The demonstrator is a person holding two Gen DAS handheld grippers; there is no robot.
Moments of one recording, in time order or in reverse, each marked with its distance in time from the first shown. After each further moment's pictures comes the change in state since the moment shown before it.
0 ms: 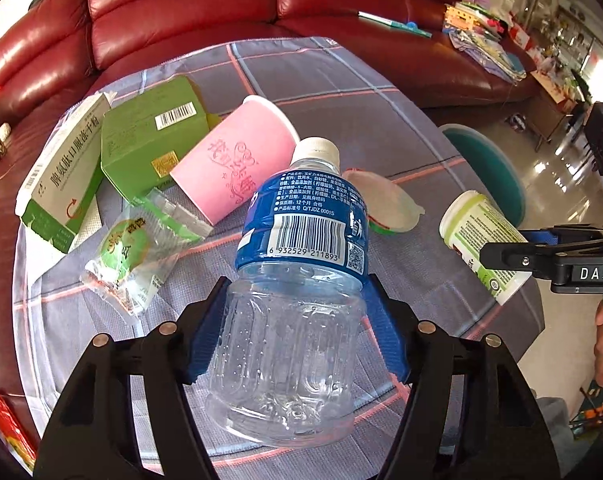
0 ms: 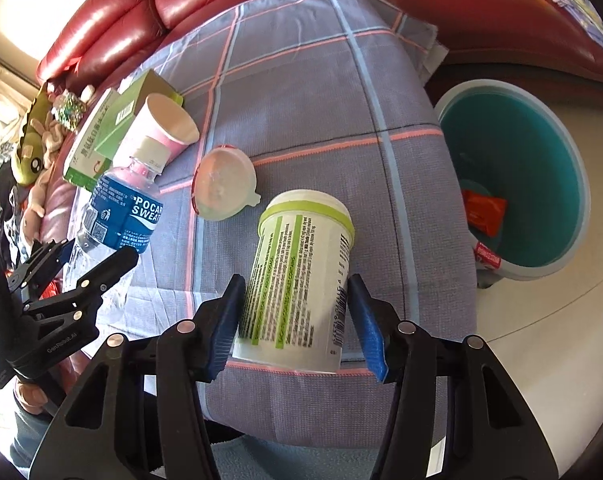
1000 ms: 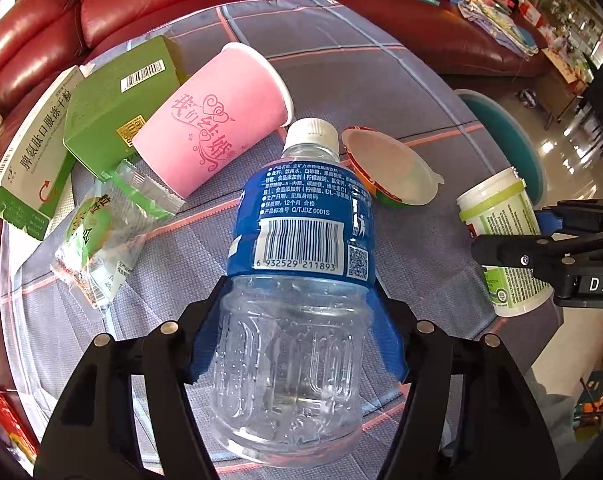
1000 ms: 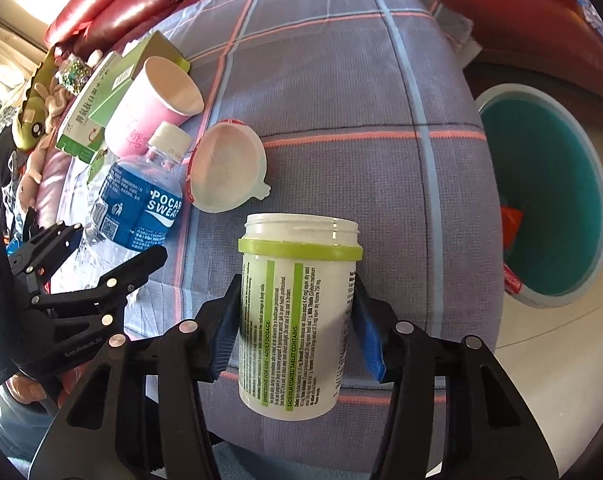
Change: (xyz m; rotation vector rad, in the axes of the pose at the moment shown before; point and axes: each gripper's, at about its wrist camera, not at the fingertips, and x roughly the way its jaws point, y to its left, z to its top) left arm 0.034 -0.009 0.000 -0.002 0.109 0.022; right arm 0.028 0.007 0.014 -0.090 0.073 0.003
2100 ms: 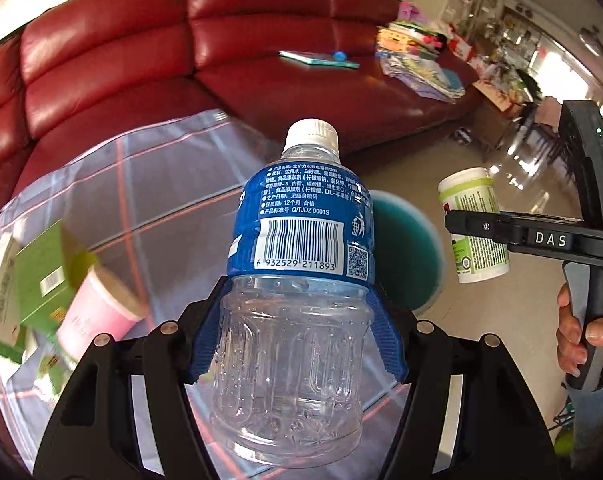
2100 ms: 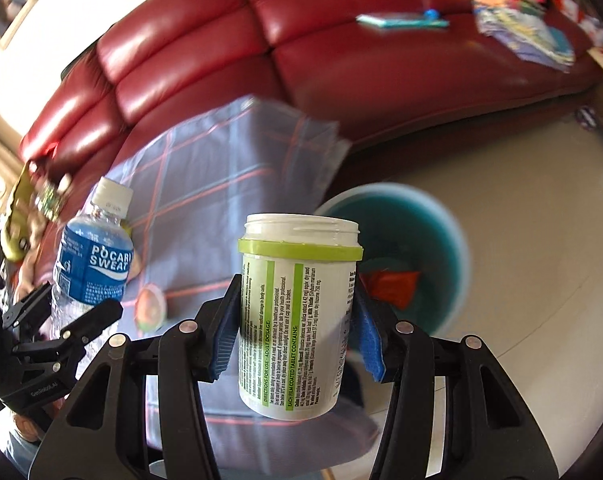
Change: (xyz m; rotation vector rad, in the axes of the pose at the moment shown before) left arm -0.076 -0.114 0.096 0.121 -0.224 -0.186; right arm -0.155 -0.137 0.011 0.218 -0.353 -0.100
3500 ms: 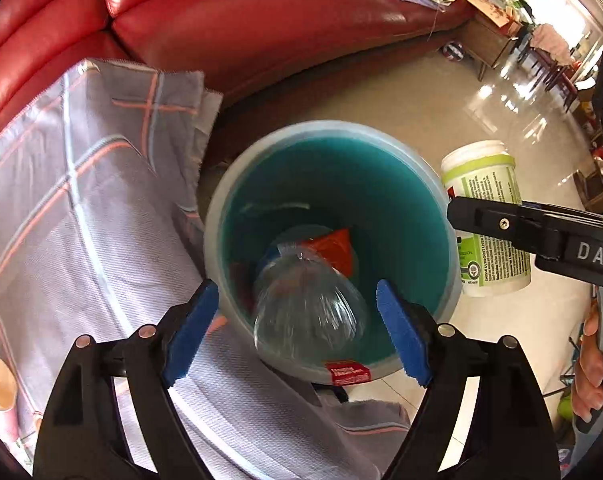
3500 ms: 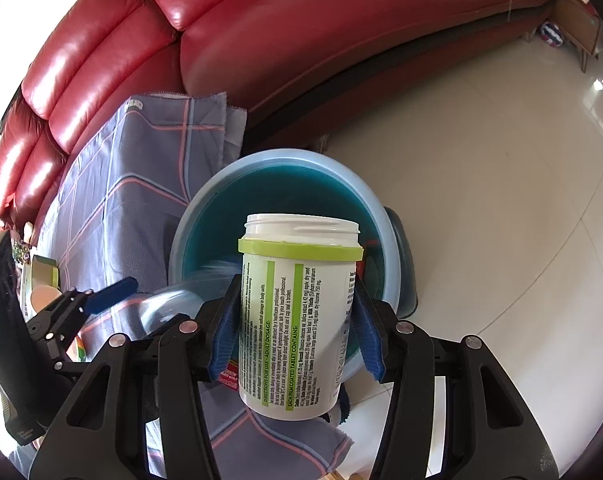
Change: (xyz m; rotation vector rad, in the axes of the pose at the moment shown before) left arm 0.187 -0.095 0.028 0.130 0.291 -0.013; right arm 0.093 -0.128 0.003 0.222 0.128 -0.040
